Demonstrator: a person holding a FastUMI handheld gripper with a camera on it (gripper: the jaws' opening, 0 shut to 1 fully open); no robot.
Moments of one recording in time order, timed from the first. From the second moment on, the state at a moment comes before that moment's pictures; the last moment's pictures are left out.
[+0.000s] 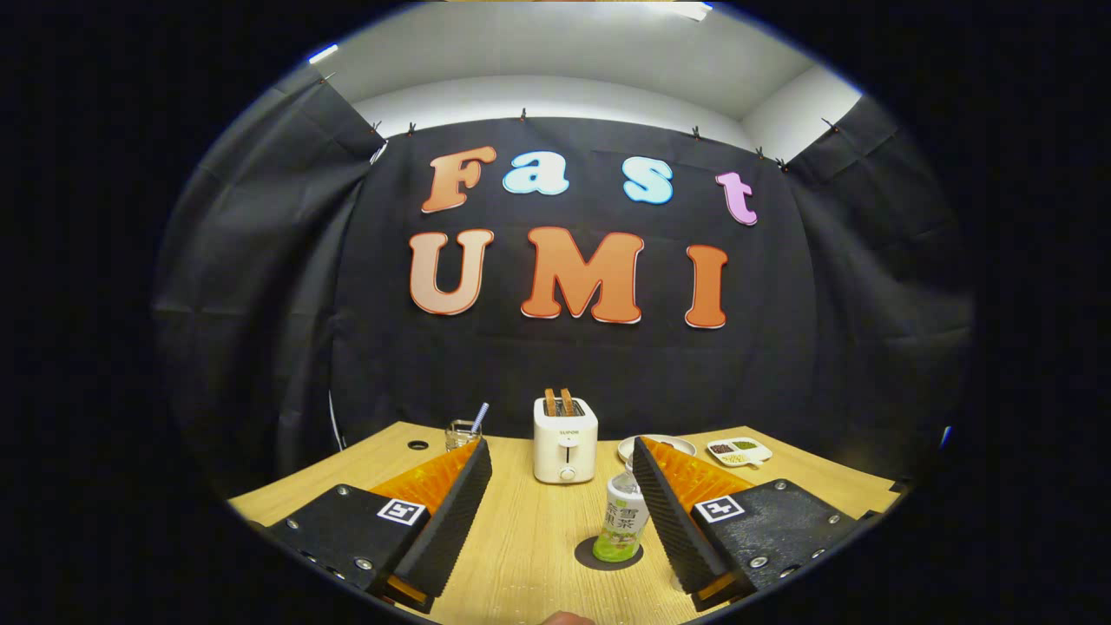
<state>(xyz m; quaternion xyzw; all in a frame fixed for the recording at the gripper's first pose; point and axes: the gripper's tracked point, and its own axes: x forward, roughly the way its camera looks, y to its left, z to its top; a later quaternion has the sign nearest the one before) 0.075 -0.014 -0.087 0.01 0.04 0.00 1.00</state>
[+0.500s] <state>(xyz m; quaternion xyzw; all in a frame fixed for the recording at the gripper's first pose) -0.004 0.049 0.016 0.02 -0.01 0.04 1.00</state>
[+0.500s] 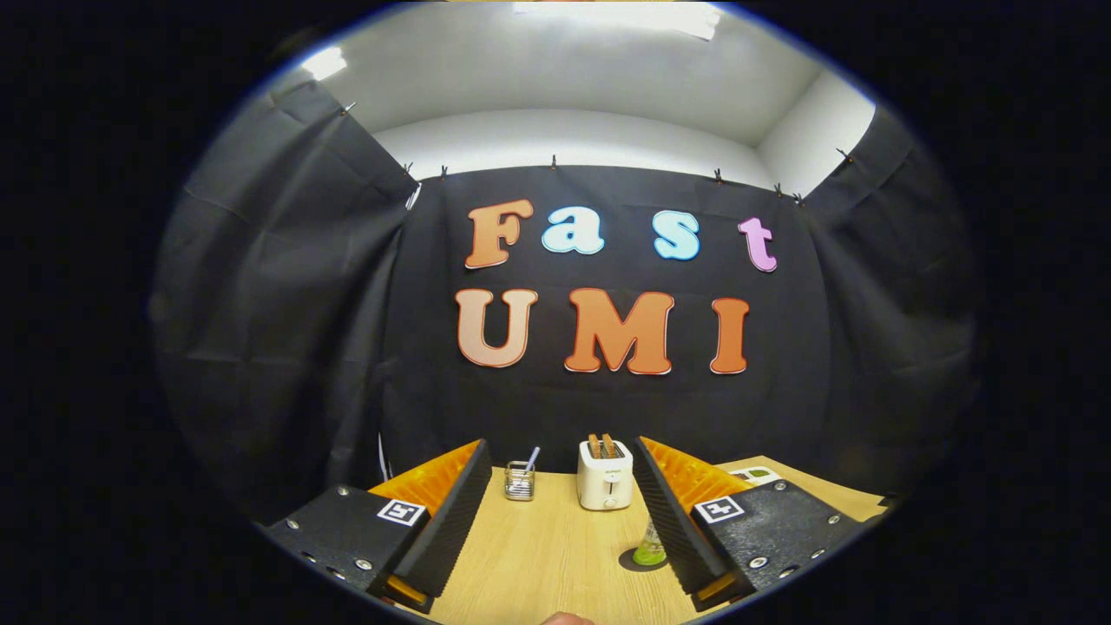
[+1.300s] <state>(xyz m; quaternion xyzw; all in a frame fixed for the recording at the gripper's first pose) -0.015 0.049 0.024 0.04 -0.01 0.03 1.00</state>
